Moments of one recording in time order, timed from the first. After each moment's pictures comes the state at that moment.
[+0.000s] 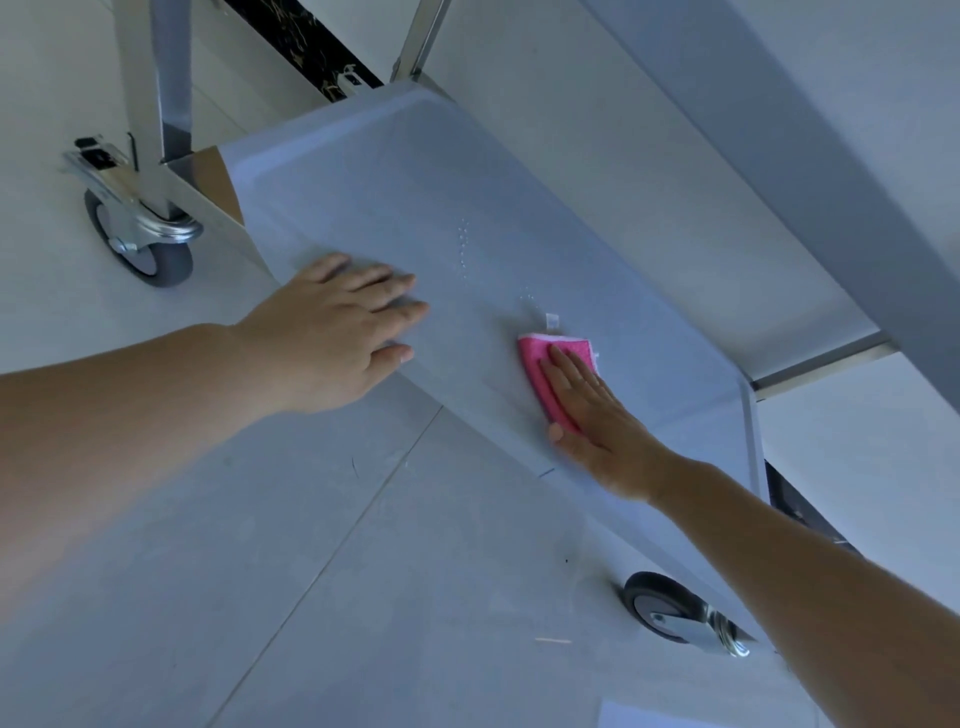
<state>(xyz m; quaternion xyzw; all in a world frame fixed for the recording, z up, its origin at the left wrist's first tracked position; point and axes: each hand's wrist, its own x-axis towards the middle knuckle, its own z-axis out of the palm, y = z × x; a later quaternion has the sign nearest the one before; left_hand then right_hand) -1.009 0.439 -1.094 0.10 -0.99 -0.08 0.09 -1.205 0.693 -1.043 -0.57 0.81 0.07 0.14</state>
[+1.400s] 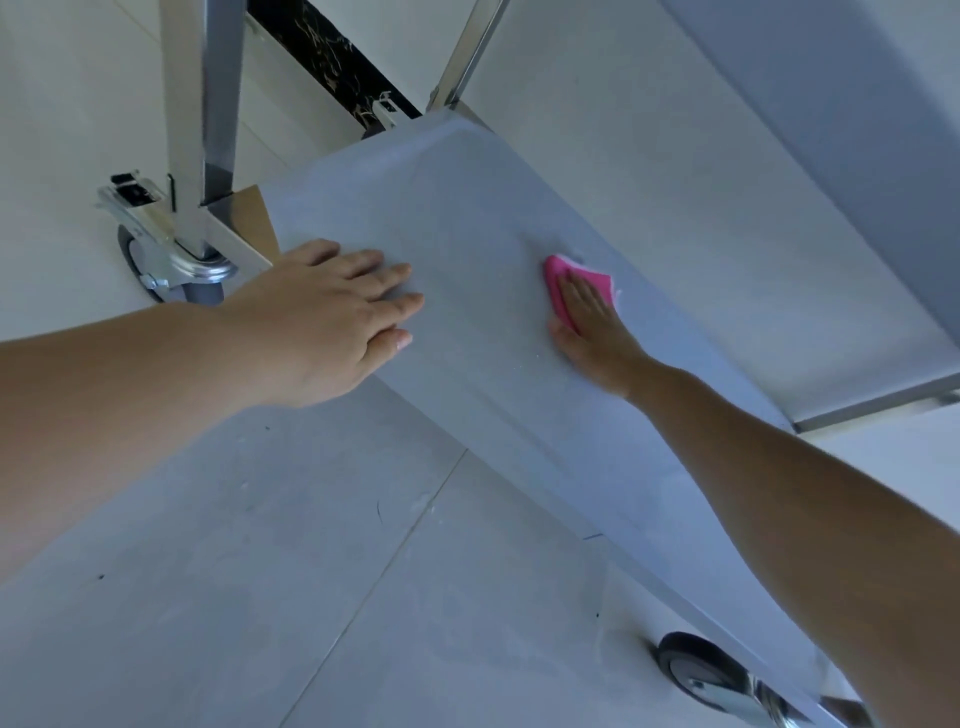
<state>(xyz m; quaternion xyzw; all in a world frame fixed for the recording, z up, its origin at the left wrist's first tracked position) -1.010 0.382 -1.090 0.12 -0.99 -0.05 0.08 -1.289 0.560 -1.057 -0.49 0.86 0.05 0.08</state>
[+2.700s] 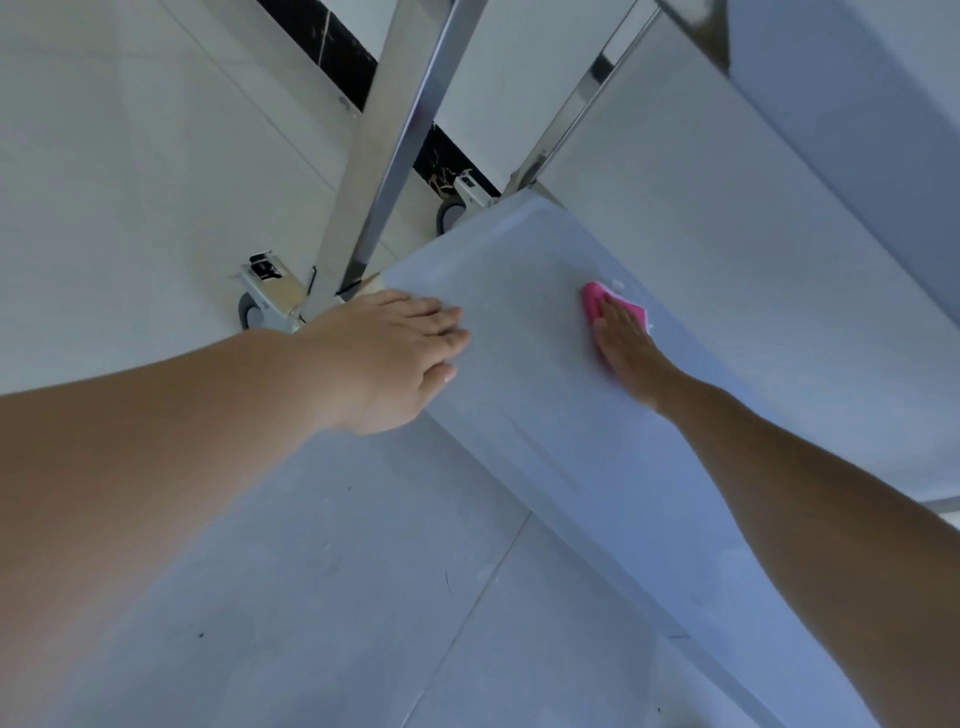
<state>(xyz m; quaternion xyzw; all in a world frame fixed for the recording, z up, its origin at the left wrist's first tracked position) -0.992 0.334 -1.085 0.11 -0.99 -0.12 0.05 -1.290 0.480 -1.055 -0.50 0.86 0.03 0.09</state>
